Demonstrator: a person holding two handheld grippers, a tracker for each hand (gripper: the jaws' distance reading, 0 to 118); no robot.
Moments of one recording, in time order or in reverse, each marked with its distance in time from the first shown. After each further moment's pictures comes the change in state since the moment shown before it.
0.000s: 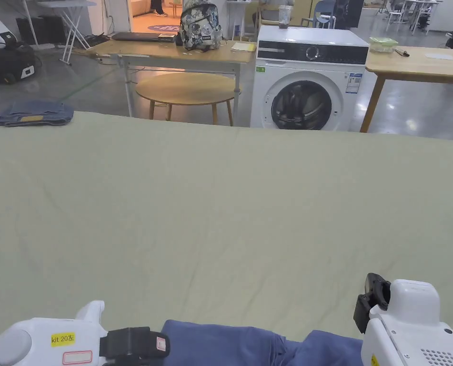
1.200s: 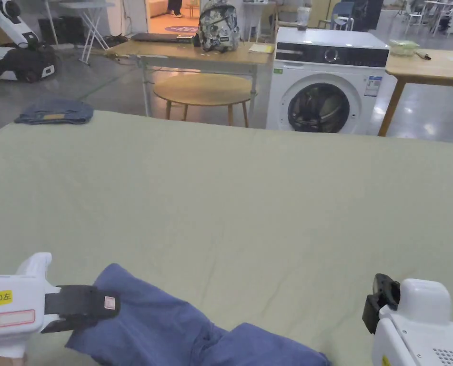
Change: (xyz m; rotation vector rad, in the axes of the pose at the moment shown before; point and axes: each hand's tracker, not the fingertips) left arm 0.031 0.035 0.128 0.226 0.095 -0.122; right arm -0.017 0.006 -0.005 -0.010 0.038 0.019
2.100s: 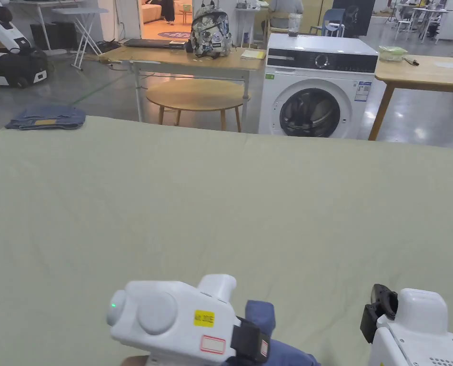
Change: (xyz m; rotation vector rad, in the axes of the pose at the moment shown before) left arm 0.193 -0.077 -0.151 -0.325 -0.080 -0.271; right arm 0.015 -0.007 0.007 -0.020 -0.029 -0.024
